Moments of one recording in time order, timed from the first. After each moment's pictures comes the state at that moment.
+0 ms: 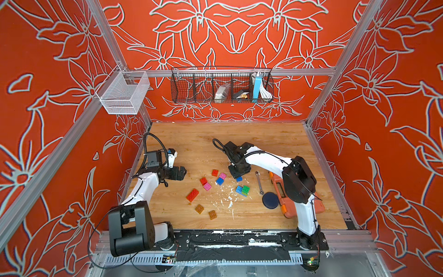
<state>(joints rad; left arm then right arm) 0.26 1.29 0.73 -0.45 0.39 0.26 0.79 2.07 1.63 -1.04 0.06 0.31</state>
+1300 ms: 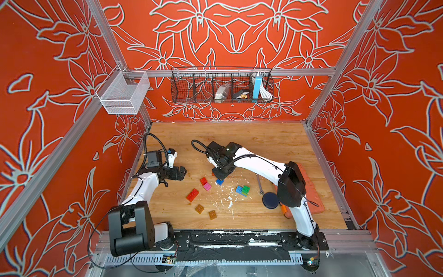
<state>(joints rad) 0.26 1.29 0.73 -0.45 0.39 0.26 0.96 2.15 1.96 -1.17 0.00 0.16</state>
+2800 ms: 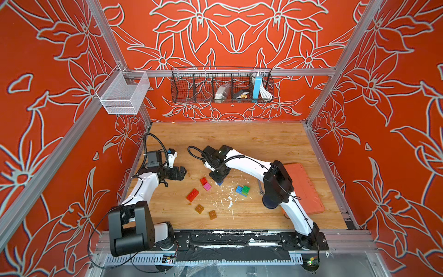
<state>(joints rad) 0.26 1.29 0.73 -0.45 0.39 0.26 0.96 2.31 2.03 -1.18 -0.02 0.05</state>
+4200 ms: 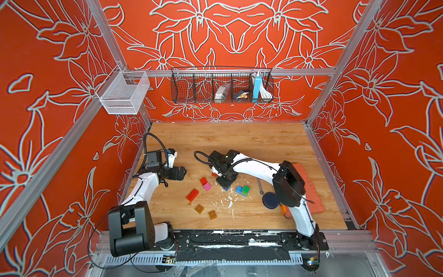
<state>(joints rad) 0.26 1.29 0.73 -0.45 0.39 0.26 0.94 2.12 1.73 -1.10 -0.01 0.08</state>
